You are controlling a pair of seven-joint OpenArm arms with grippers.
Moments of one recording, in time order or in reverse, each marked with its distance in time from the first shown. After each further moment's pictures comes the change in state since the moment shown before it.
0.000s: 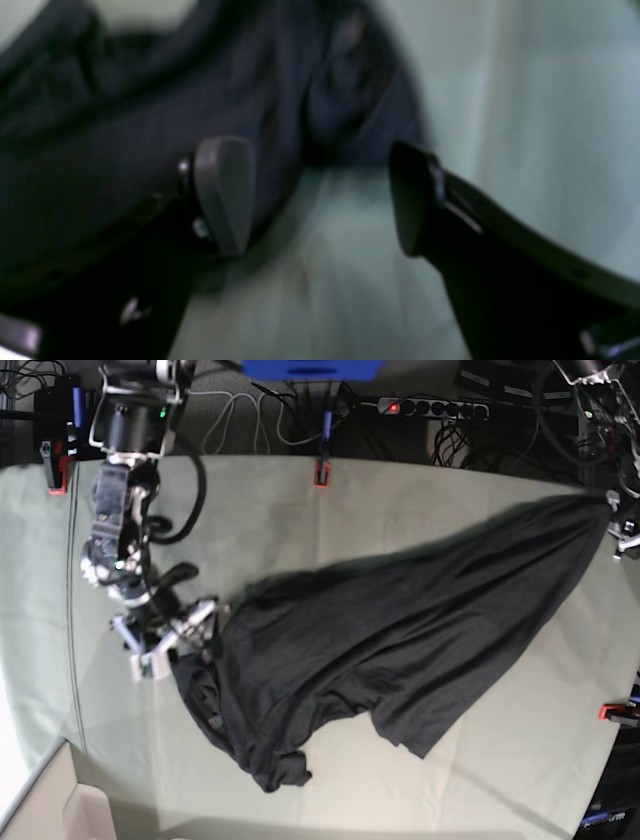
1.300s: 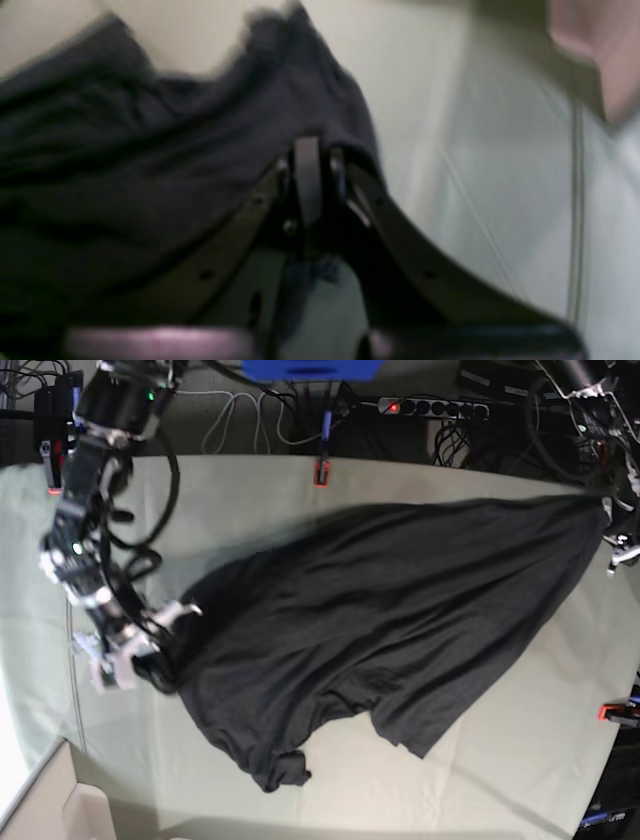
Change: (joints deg) left arm -3.5 1.5 0.3 -1.5 0.0 -0.3 -0.3; right arm -2.8 0.0 5.4 16.1 0.1 10.4 0.5
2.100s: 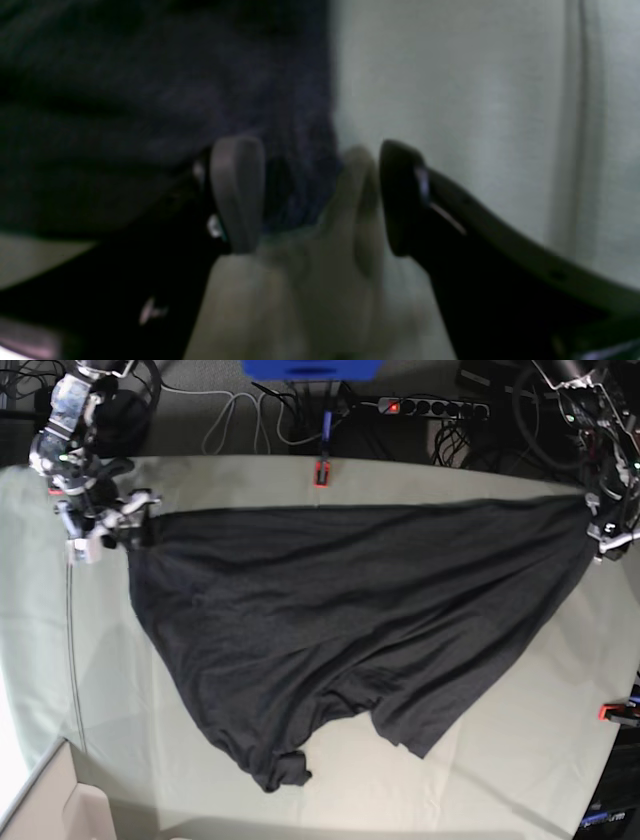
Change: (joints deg) left arm 1.5 2.1 0.2 -0.3 0.4 0.0 -0.1; right arm -13.7 1.8 12.1 -12.8 -0.2 -0.4 0.5
